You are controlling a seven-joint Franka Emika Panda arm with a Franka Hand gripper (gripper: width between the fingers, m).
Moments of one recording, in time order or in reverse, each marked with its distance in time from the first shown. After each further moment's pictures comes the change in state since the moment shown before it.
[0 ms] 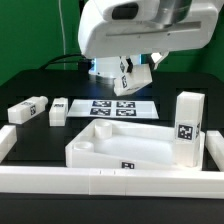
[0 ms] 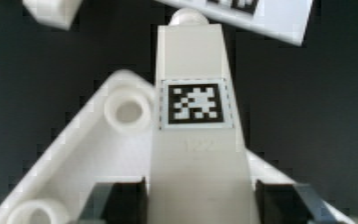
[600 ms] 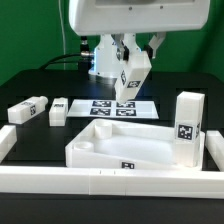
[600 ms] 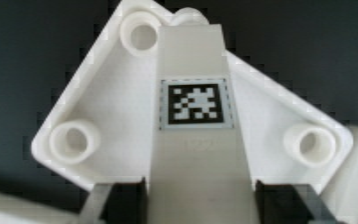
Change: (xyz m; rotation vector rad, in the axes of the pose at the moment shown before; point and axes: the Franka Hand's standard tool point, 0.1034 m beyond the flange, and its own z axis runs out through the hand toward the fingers) arm 0.009 0.015 -0.034 -0.007 0.323 0.049
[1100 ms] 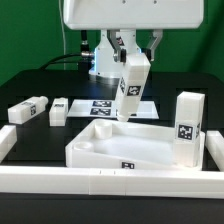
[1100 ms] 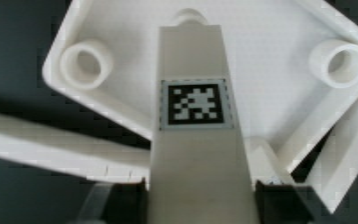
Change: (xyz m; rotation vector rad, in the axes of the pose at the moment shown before) arm 0.004 0.010 0.002 0.015 0.236 0.054
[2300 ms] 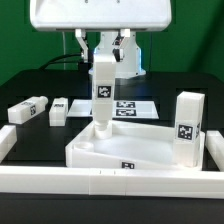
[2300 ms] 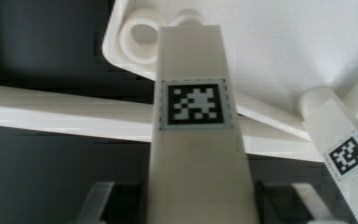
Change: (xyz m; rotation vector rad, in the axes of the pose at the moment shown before) arm -0.007 0.043 0.000 -0.063 0.229 0.075
